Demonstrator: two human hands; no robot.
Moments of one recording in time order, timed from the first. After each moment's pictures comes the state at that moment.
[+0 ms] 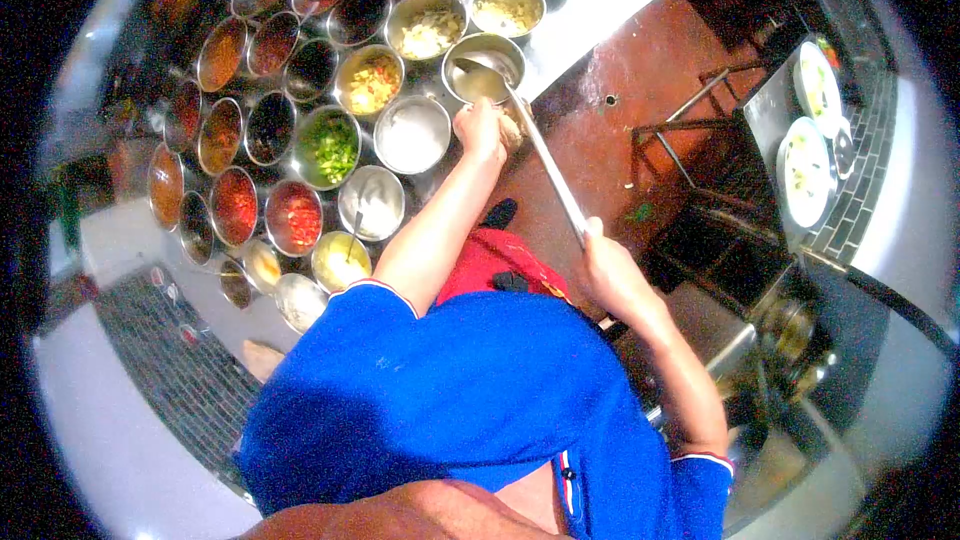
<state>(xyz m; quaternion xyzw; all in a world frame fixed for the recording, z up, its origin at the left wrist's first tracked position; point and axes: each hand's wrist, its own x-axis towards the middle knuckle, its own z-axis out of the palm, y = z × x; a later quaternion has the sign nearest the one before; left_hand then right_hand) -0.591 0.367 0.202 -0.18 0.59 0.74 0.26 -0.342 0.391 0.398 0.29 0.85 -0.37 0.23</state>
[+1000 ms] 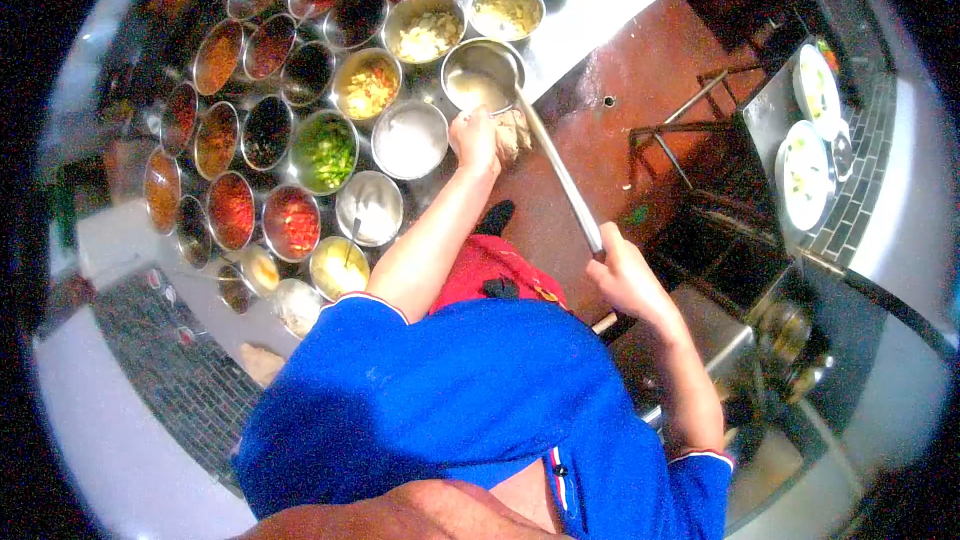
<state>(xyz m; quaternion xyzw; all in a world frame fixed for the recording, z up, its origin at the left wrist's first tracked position) -0.585 0.355 0.235 -0.14 0.64 0.72 0.24 -0.346 0.405 0.417 0.36 0.78 -0.47 0.20</state>
